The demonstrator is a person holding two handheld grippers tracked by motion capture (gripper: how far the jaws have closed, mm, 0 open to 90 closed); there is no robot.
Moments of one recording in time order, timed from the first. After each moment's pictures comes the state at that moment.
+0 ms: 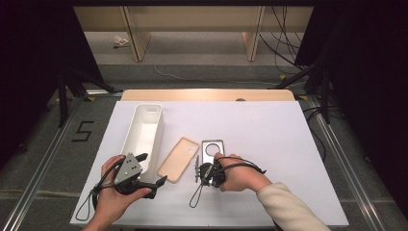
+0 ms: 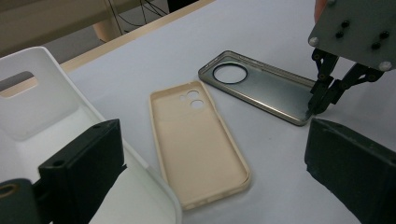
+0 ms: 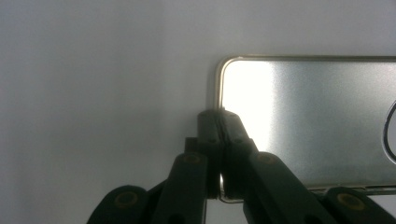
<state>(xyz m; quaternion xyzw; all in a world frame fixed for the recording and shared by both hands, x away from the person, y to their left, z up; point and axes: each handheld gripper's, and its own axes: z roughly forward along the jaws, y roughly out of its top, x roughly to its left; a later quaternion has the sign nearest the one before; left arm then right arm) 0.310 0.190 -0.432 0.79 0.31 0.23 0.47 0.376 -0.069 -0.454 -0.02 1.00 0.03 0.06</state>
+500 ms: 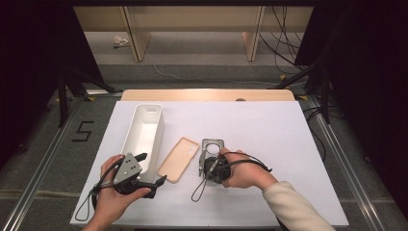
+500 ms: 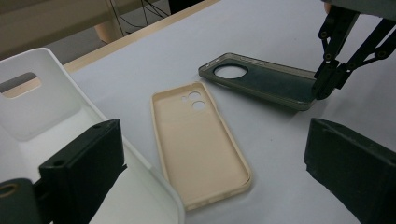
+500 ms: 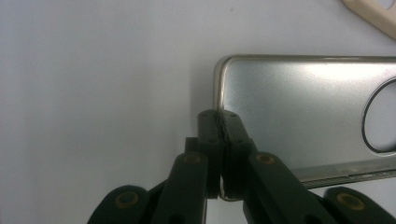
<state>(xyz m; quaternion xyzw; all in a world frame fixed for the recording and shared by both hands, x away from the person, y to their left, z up) 0.309 0.191 -0.432 0.79 0.31 0.24 0.47 0.379 -0.083 -0.433 0.00 1.00 0.08 0.06</state>
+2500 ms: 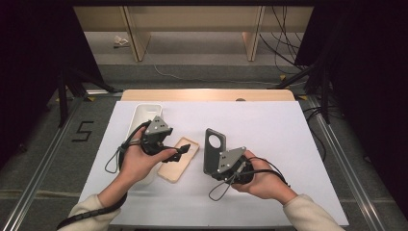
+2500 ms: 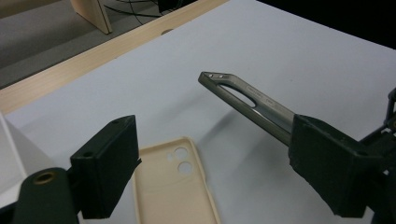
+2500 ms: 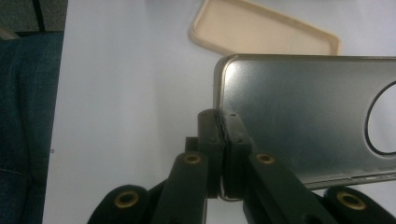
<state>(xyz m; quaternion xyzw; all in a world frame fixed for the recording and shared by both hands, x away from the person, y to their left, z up) 0.388 0.124 -0.371 0.81 0.34 0.17 0.45 0.354 -0.137 -0.412 0.05 0.94 0.32 0.09</state>
